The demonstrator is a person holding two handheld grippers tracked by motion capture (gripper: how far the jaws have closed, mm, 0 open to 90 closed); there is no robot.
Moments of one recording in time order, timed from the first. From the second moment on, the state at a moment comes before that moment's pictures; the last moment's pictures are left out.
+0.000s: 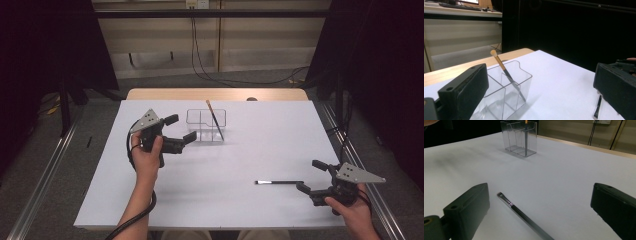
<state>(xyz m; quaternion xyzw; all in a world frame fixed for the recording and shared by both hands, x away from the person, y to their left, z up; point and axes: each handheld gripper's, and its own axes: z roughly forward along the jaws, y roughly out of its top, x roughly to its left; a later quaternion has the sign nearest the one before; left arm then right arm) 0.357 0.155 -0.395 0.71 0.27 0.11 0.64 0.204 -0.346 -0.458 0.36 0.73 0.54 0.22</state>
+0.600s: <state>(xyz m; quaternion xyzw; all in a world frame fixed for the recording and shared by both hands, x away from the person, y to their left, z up) 0.346 0.184 -0.400 0.71 0.27 0.13 0.64 0.206 -0.343 -0.458 0.36 0.73 0.54 0.22</state>
